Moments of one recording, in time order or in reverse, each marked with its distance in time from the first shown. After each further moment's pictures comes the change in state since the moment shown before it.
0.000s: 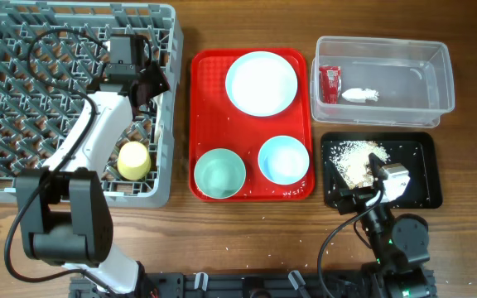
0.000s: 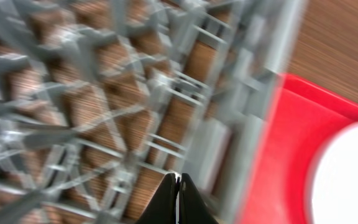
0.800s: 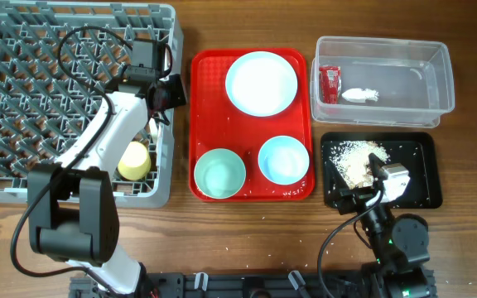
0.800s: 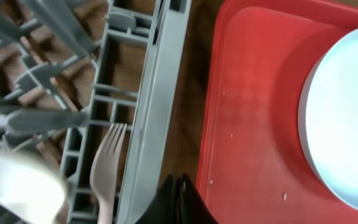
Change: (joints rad) left arm -0.082 0.014 0.001 -0.087 0.012 0.127; right arm 0.000 0.000 0.000 0.000 0.000 0.000
